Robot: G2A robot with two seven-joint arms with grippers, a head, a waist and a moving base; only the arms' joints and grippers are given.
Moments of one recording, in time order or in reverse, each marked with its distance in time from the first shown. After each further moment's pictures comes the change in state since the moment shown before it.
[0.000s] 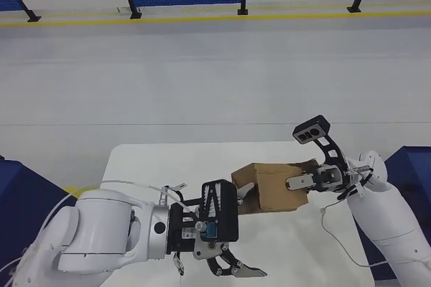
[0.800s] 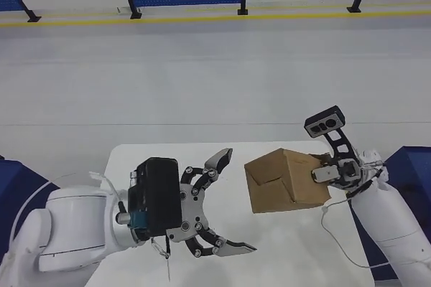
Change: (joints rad) left arm 0.081 0.005 -0.175 0.000 0.112 -0.107 0.320; right arm 0.002 0.004 -0.001 -0.065 0.221 0.042 0.000
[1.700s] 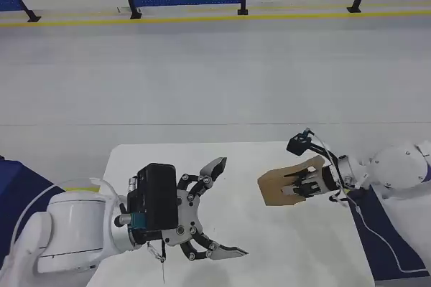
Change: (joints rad) left arm 0.079 0.012 -0.001 0.001 -0.022 -0.014 -0.023; right arm 0.016 0.147 0.073 -0.269 -1.502 0.092 0.000
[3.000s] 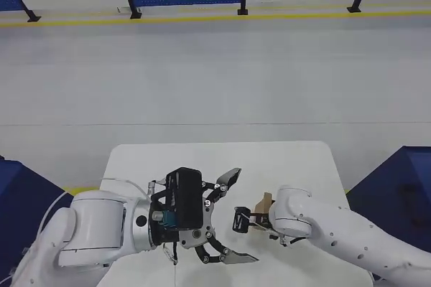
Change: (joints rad) left arm -0.033 -0.008 0.092 0.039 0.001 0.006 -0.029; right arm 0.263 -0.083 -0.863 0.058 -0.660 -0.236 -0.027
